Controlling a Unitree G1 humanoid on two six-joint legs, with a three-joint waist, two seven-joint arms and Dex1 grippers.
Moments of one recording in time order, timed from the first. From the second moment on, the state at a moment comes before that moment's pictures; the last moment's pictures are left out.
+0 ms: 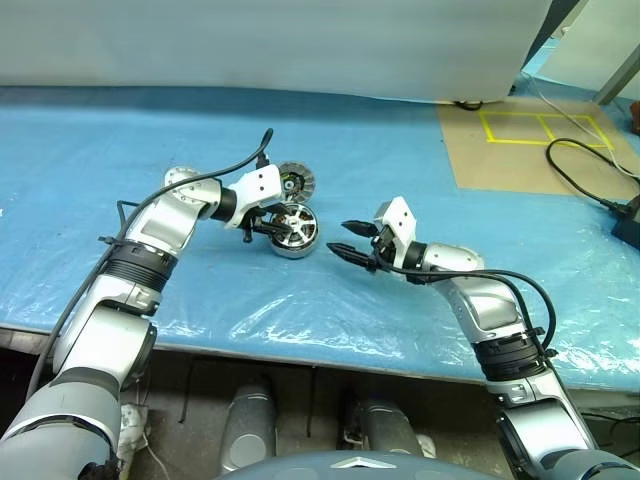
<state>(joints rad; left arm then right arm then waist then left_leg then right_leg) -0.88 0.54 -0.30 0.43 0.02 0.24 -1.22 -0.42 -0.38 0.15 -0.02 0.24 0.41 0.80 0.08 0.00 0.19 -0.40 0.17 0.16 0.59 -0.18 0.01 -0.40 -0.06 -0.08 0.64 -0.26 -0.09</state>
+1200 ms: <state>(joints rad) -0.95 0.52 -0.32 0.41 0.05 0.27 -1.26 -0.41 -0.36 0.16 -0.01 0.22 0.39 0.80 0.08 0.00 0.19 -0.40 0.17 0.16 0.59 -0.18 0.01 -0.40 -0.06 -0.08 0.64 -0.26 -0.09</state>
